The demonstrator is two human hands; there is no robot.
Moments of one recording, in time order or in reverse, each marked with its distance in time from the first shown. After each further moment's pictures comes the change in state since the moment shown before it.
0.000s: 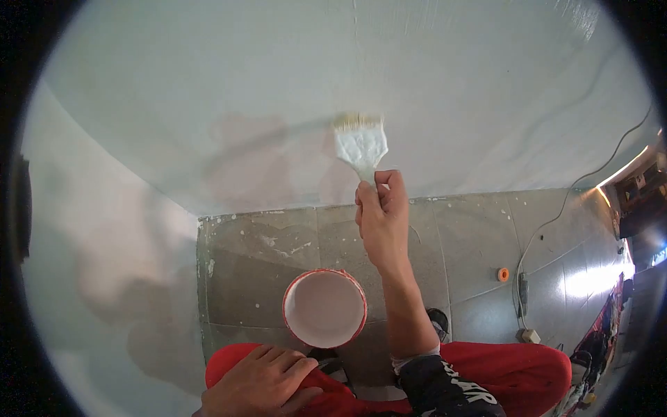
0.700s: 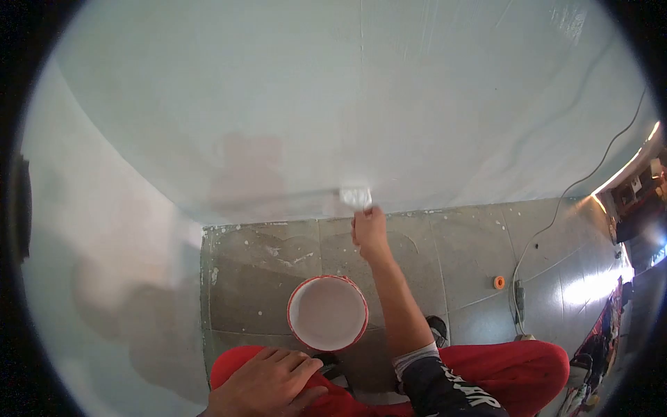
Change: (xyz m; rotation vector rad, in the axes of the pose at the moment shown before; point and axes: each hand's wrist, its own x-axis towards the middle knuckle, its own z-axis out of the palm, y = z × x) left_hand -0.012 0.001 0.007 -0.001 0.036 0.038; right_hand 0.048 0.115 -0.013 -0.082 0.069 0.346
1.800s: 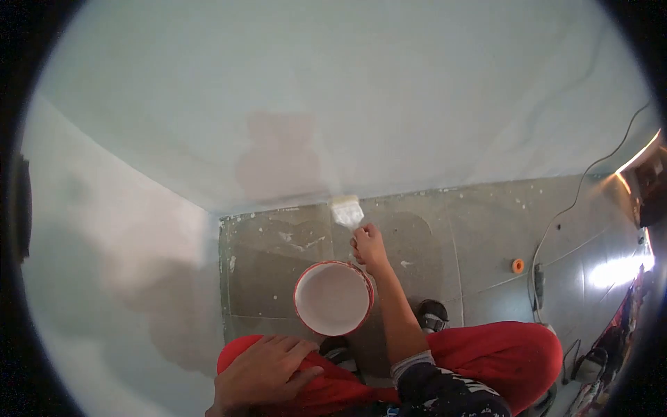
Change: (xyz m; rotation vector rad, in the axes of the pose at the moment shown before) left_hand 0.025 0.015 -0.007 0.051 -0.252 -0.204; right_hand -0.026 0.069 -0.023 0.091 -0.167 0.318
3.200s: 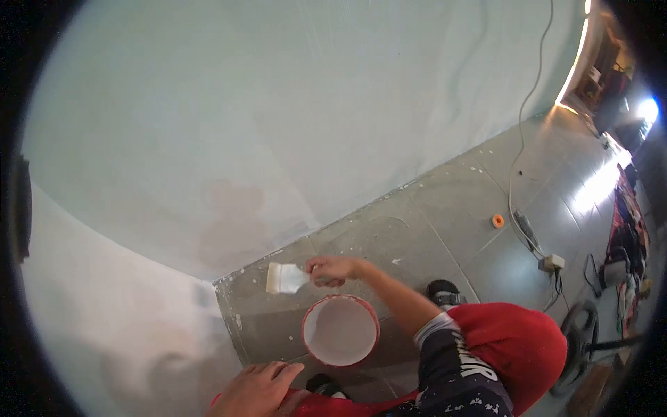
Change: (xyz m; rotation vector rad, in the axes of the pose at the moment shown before) left_hand -0.049 -0.042 -0.047 0.276 -0.008 0.159; right_hand -0.017 -0.021 0.033 -0.450 -0.776 -0.012
